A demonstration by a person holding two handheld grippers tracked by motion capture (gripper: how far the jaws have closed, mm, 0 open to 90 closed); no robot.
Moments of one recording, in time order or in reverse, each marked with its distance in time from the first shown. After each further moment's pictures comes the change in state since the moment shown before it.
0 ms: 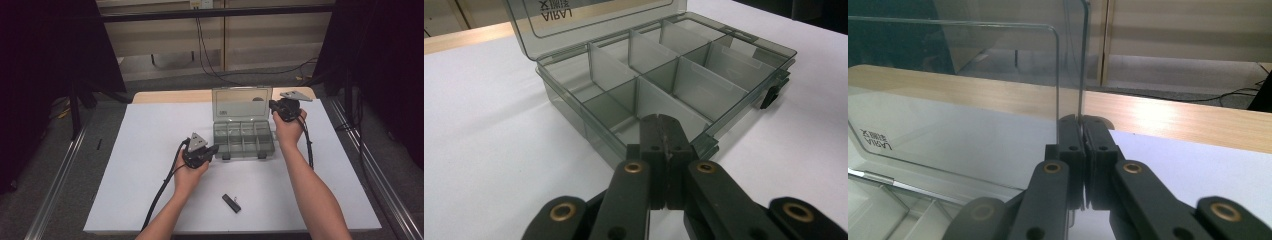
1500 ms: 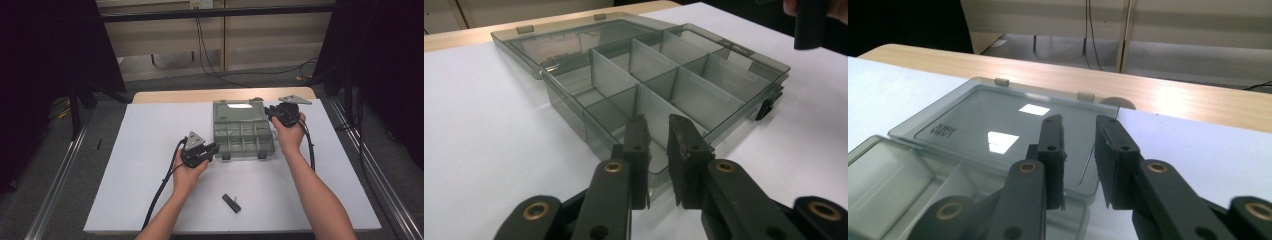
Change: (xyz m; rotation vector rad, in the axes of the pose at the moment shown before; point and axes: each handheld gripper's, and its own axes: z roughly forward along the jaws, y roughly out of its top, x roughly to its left) left arm 0.004 0.004 -0.006 -0.026 -0.009 -0.049; right arm 0.001 -0.012 -0.005 0.052 0.083 -0.015
